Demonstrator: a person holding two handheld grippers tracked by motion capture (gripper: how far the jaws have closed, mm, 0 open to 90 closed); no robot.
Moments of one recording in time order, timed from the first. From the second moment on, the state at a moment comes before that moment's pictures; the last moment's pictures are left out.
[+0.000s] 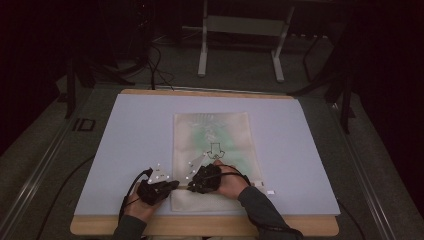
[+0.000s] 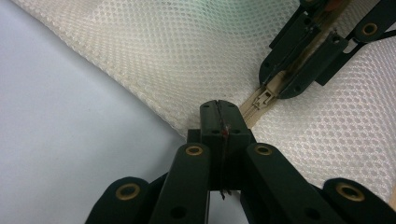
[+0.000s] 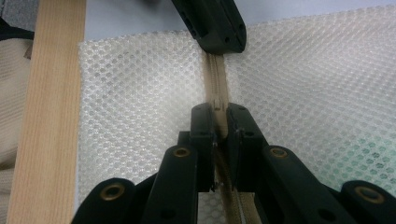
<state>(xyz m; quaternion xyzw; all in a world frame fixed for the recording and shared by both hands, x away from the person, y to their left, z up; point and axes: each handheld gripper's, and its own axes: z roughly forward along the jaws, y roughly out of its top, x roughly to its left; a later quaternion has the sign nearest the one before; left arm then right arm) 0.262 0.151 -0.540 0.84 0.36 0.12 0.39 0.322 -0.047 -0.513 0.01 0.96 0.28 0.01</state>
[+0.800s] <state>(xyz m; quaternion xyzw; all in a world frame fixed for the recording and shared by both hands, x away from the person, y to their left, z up) 0.262 0.152 -0.540 0.84 0.36 0.12 0.39 0.322 -0.053 -0.511 0.01 0.97 0.26 0.01</state>
